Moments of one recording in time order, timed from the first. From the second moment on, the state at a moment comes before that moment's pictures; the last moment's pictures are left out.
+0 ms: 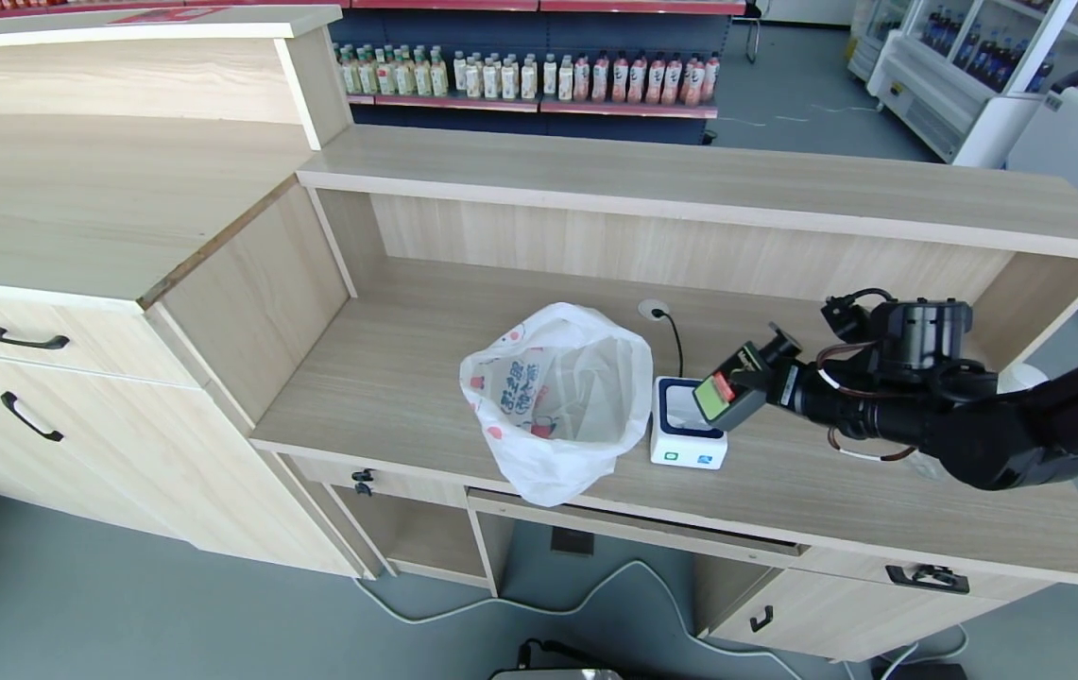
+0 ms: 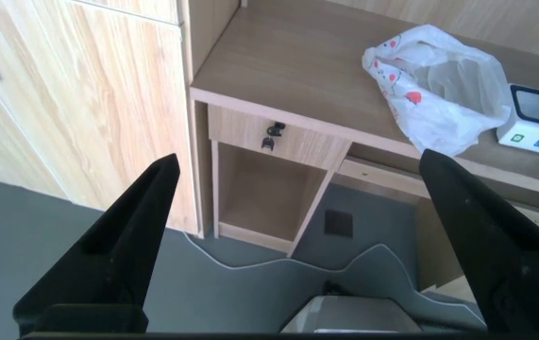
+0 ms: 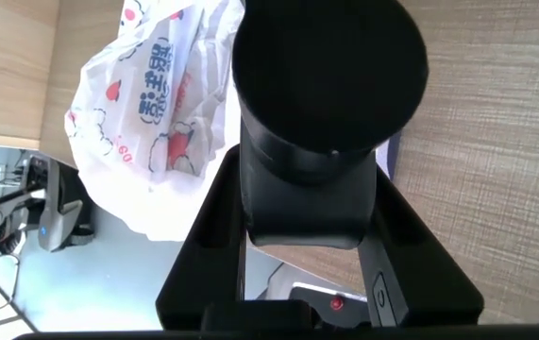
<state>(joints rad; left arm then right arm) 0.00 0.00 0.00 -0.04 -0.01 -0.14 0.13 2.01 -0.97 -0.70 0.35 0.39</state>
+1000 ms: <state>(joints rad) 0.00 0.00 0.00 -0.04 -0.01 -0.14 0.17 2.09 -1.03 -0.71 0.35 0.39</state>
